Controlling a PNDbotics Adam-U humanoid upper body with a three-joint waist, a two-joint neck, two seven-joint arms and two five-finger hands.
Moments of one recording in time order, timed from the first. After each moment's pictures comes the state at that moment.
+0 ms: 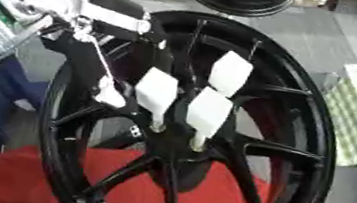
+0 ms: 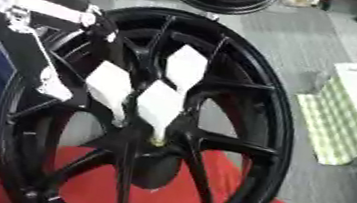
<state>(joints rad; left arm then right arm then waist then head) -1.19 0.60 -0.58 -1.57 -0.20 0.14 -0.91 -0.71 -0.92 -0.03 -1.71 -0.31 0.31 -0.34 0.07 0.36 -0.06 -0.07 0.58</state>
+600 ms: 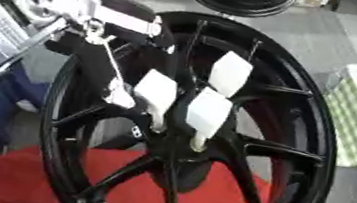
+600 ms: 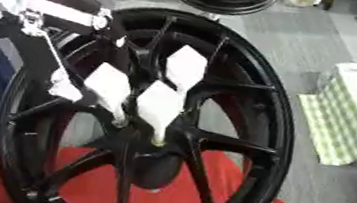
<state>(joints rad) -1.20 0.59 -0.58 -1.57 -0.20 0.14 -0.91 -0.71 -0.92 -0.03 -1.70 -0.32 0.31 -0.36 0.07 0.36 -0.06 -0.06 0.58</state>
